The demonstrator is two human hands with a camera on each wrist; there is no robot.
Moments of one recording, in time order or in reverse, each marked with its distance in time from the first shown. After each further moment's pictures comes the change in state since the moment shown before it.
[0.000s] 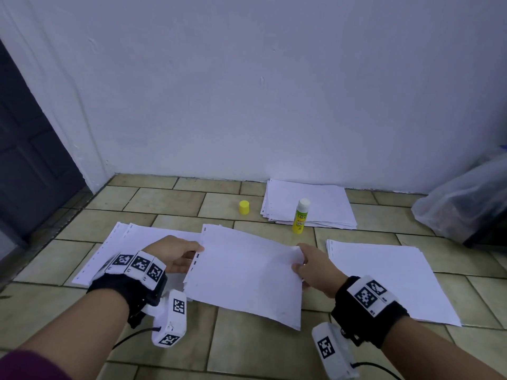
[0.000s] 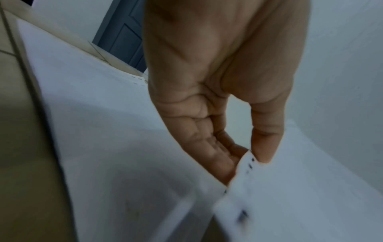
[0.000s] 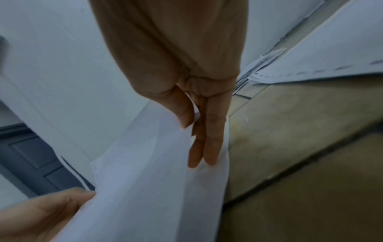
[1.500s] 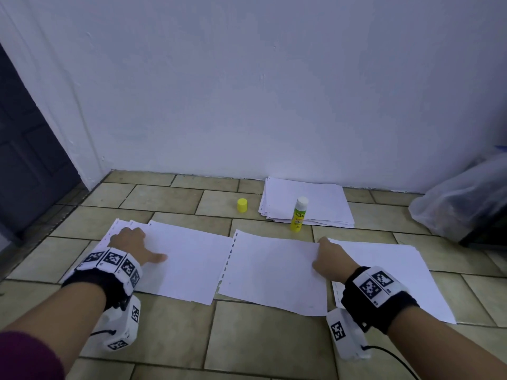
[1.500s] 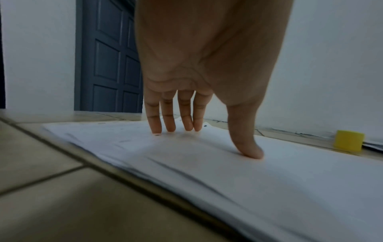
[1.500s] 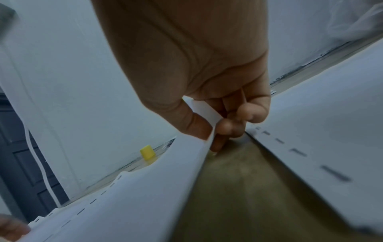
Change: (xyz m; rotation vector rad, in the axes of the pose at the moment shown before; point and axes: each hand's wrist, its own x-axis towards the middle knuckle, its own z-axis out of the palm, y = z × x) left_hand 0.032 -0.026 -0.062 1.018 0.523 0.053; right_hand 0.015 0.015 -0.029 -0.405 0.035 0.153
